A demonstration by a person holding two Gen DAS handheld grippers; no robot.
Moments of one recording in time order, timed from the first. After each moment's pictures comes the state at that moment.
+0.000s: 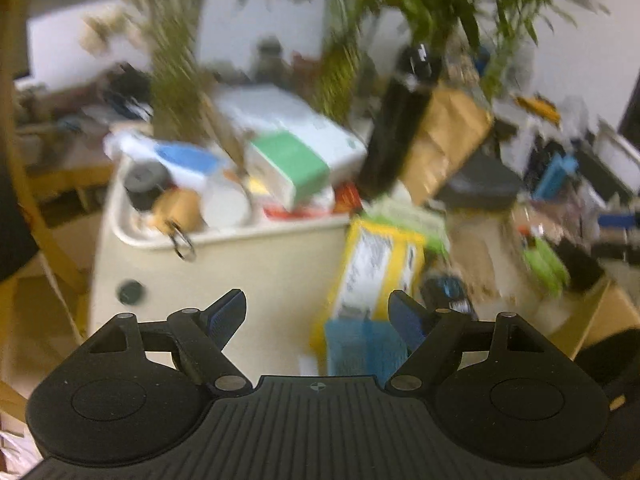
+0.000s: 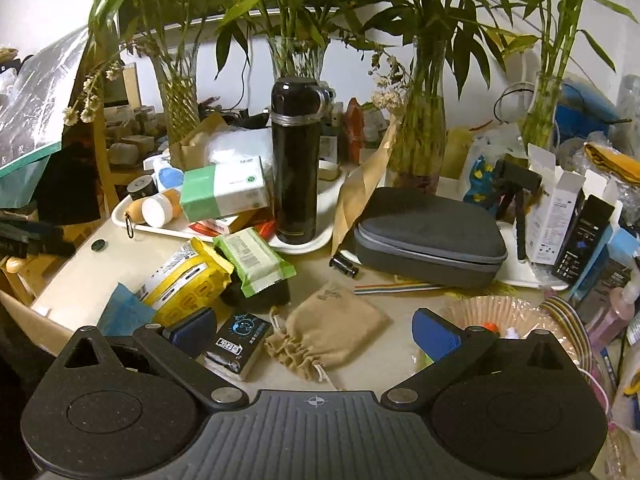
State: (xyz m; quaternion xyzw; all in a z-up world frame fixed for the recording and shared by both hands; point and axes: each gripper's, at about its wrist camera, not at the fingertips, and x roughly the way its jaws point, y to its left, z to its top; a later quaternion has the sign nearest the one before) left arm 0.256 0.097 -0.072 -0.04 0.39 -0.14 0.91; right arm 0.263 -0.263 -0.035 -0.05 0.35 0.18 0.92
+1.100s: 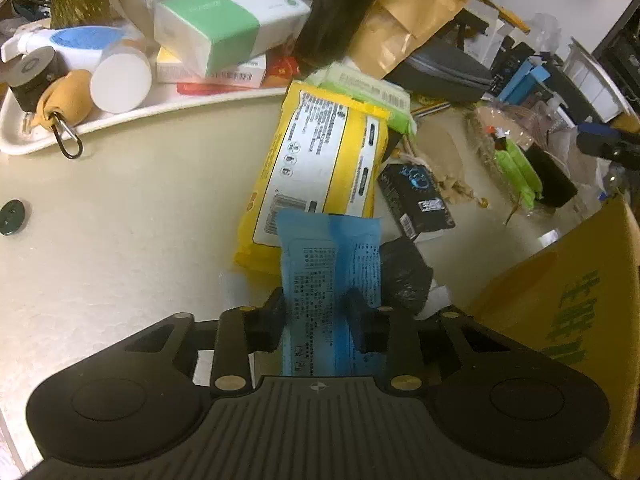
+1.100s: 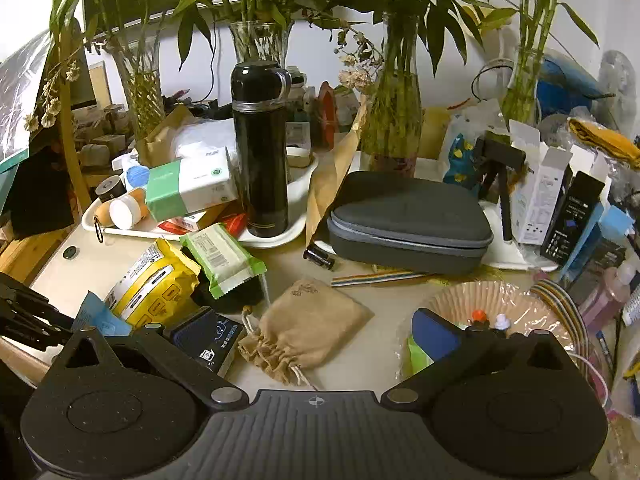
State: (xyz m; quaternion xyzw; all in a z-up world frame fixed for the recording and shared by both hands) left arm 0.283 0.074 -0.136 -0.05 0.51 -0.24 0.82; right arm 0.285 -0.269 -0.047 -0.03 0.37 0.14 0.92
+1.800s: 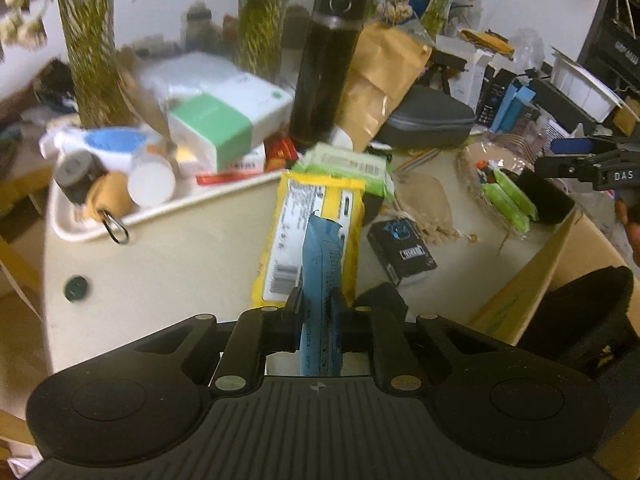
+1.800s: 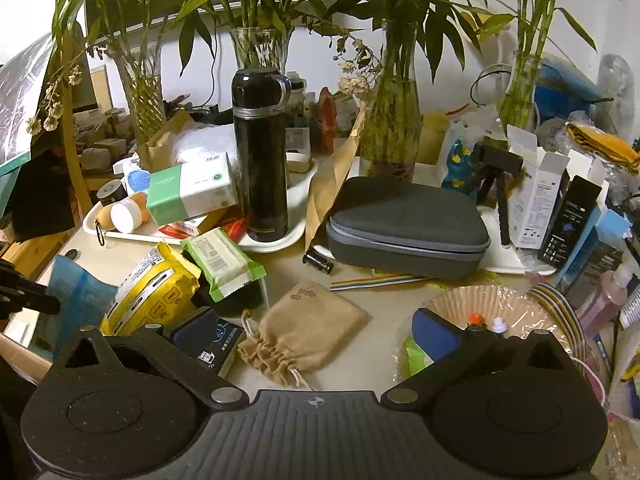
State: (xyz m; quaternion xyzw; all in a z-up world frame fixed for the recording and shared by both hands) left arm 0.249 0.059 -0.072 0.02 0.42 -0.20 0.88; right arm 0.282 -0.271 -0.044 -0.03 0.37 0.14 0.92
